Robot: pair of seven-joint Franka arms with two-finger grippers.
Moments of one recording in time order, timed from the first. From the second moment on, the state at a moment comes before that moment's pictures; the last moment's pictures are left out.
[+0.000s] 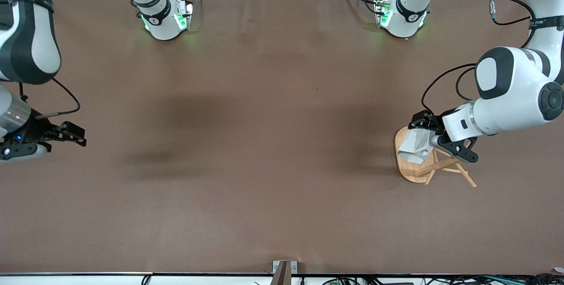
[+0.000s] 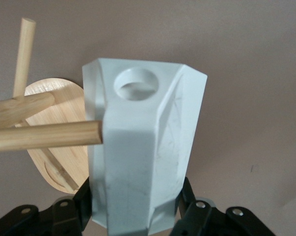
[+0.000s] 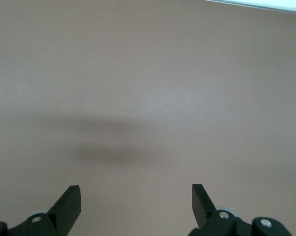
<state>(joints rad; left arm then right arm) 0.05 0.26 -0.14 -1.81 -0.26 1.94 0.43 -0.05 0.16 -0.05 -1.71 -0.01 1.97 -0.15</state>
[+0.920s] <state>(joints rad) 0.11 0.26 -0.14 -1.81 -0.32 1.94 0.40 -0.13 0.03 -0.02 -1.45 -0.02 1.51 0.00</state>
